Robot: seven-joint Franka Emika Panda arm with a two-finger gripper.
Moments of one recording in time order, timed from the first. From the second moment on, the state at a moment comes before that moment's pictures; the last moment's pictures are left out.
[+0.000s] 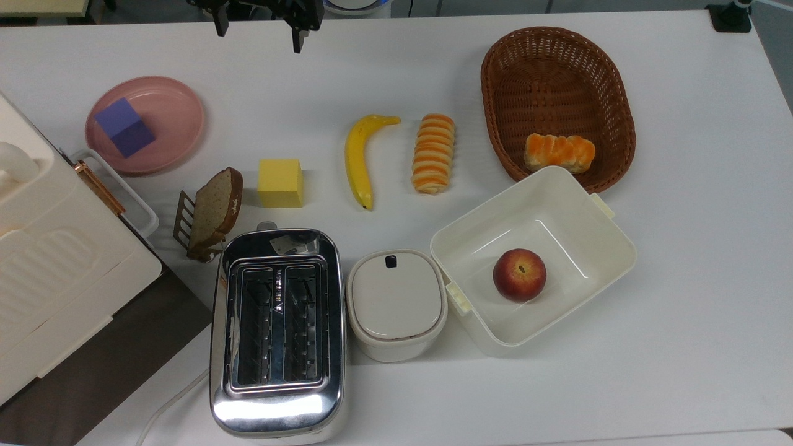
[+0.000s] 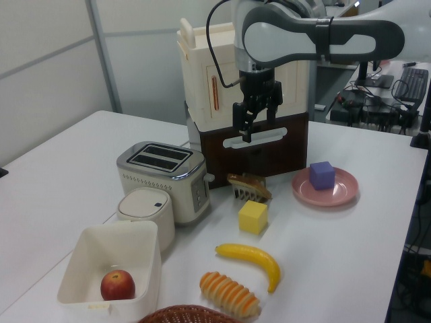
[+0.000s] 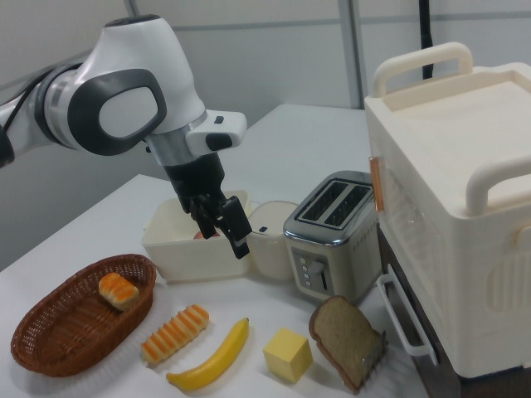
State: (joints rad) arm -0.23 0.05 0.16 -1.56 -0.09 1.64 0.11
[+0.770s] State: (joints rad) arm 0.03 0.04 -0.20 -1.56 -0.09 1.64 0.09
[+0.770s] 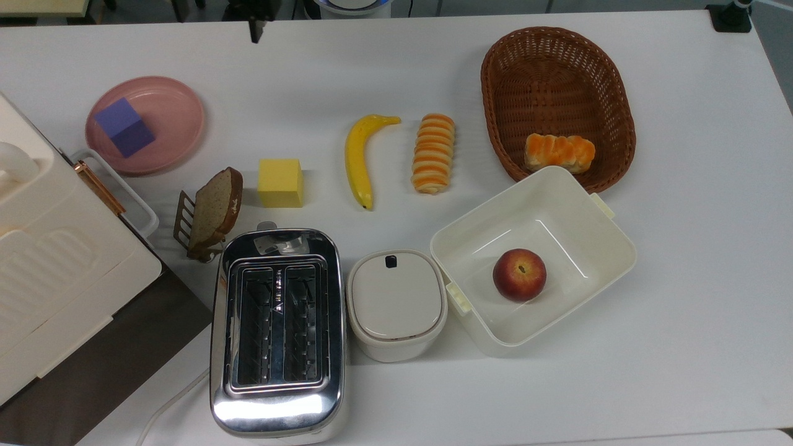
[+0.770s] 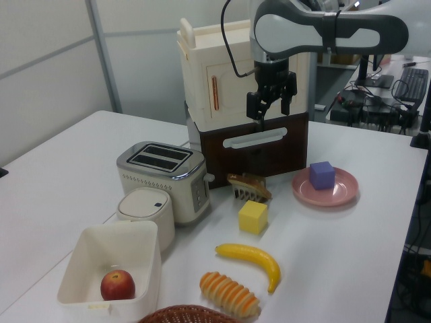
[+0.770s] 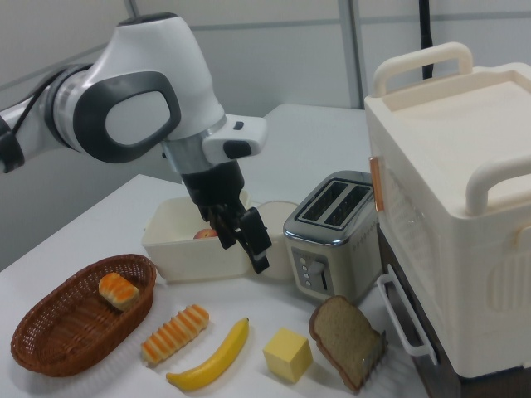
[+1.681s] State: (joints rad) arm 0.07 0.05 -0.25 -1.57 -0.09 1.64 0.05
